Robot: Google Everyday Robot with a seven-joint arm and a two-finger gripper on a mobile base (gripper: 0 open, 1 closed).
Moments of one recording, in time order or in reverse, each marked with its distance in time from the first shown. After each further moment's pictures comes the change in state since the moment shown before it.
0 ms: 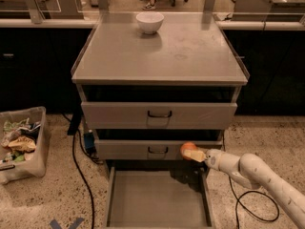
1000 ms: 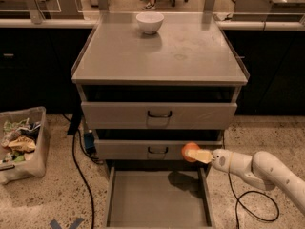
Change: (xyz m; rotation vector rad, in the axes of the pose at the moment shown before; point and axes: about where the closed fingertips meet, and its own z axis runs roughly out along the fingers) arm -0.017 0.075 -0.054 -0.149 0.048 0.098
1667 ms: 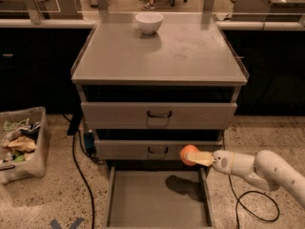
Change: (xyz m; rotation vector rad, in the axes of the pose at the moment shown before) arm 0.006 0.037 -0.009 -0.059 0.052 0.010
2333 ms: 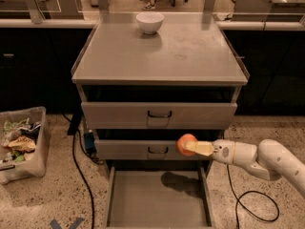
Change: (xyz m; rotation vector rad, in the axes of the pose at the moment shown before) arm -0.041 0.053 -0.006 -0.100 -0.017 0.008
